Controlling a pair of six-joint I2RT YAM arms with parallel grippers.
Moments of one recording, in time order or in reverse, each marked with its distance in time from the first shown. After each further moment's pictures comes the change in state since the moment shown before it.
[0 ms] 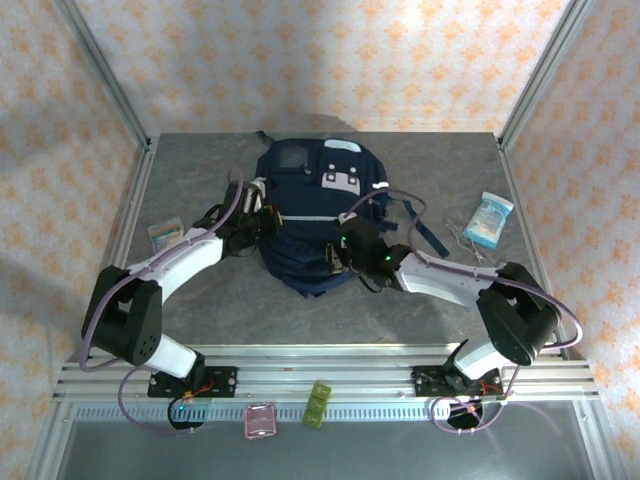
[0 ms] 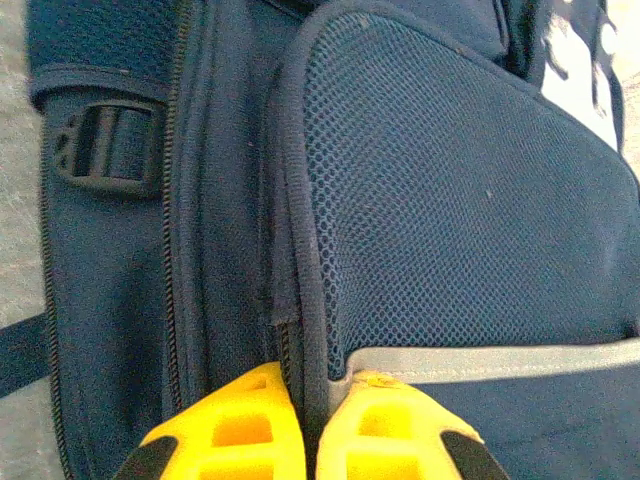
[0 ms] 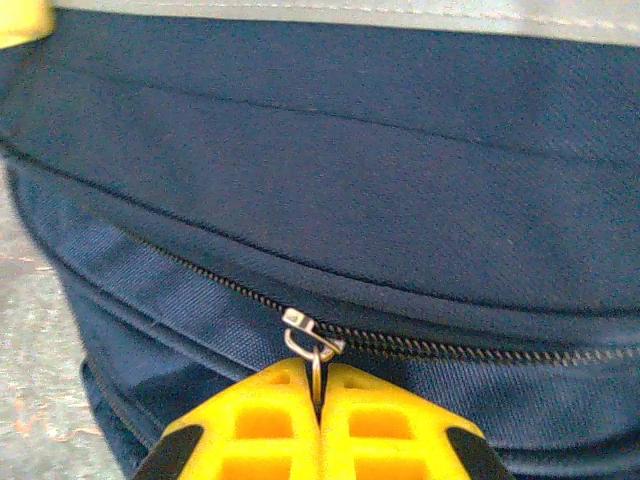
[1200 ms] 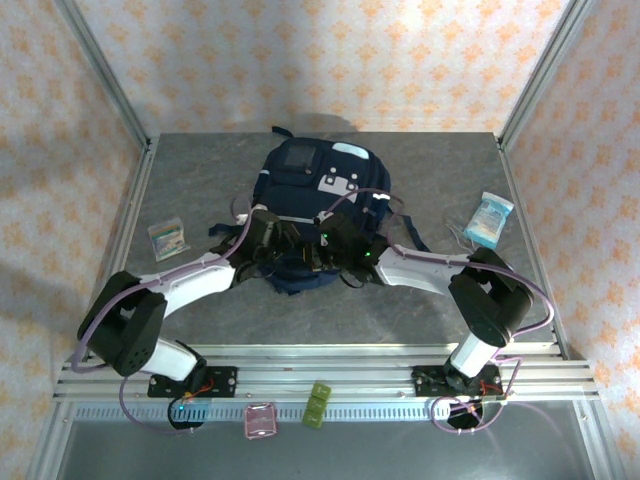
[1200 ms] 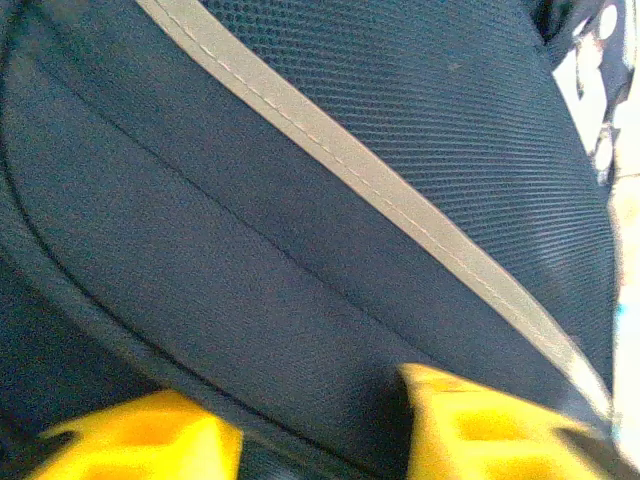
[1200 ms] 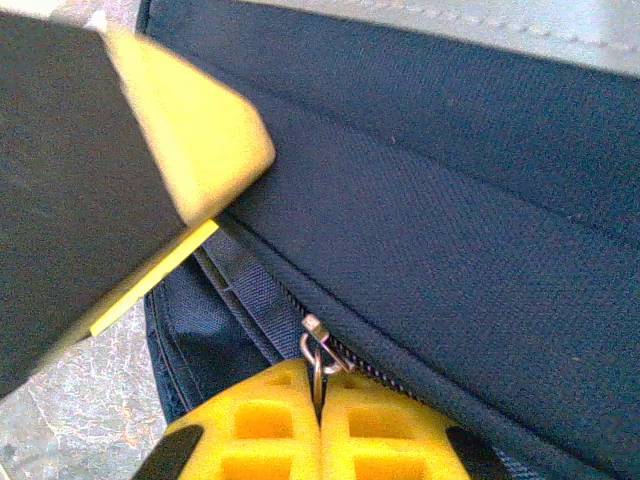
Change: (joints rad) left arm -0.197 -0.041 -0.217 0.231 -0.177 -0.477; right arm 0.036 0.154 0.099 0.092 -0.114 0.072
